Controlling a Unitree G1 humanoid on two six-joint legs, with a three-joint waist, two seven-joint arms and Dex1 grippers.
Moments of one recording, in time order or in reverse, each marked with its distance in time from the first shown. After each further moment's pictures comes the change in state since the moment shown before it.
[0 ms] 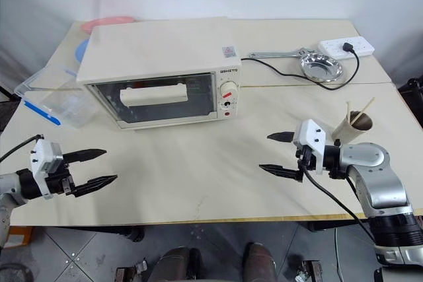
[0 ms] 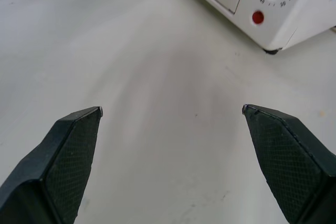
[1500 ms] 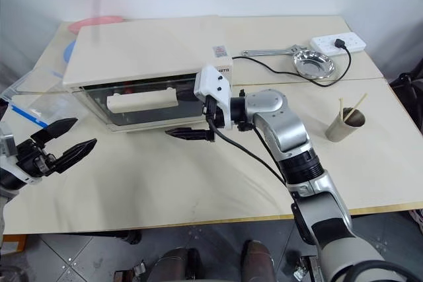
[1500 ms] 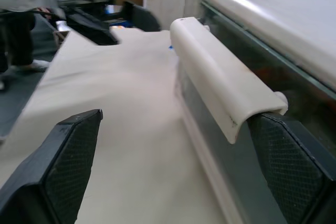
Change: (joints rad) left arm -0.010 -0.117 0.224 -0.149 -0.223 0.117 0.176; right arm -0.556 0.460 0.292 0.095 -0.049 0.173 -0.059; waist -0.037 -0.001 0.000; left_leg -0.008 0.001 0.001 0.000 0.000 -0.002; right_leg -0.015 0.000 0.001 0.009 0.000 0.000
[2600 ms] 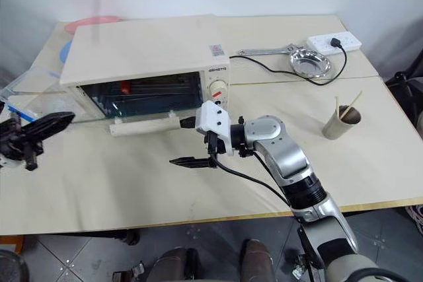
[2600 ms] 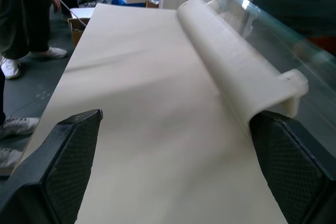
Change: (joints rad) left arm -0.189 0.169 -0.054 0.169 -0.100 0.213 -0.219; right arm 0.178 -0.037 0.063 -0.138 -0.045 -0.021 -0.027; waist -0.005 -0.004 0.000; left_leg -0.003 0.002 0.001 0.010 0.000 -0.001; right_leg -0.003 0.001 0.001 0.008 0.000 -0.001
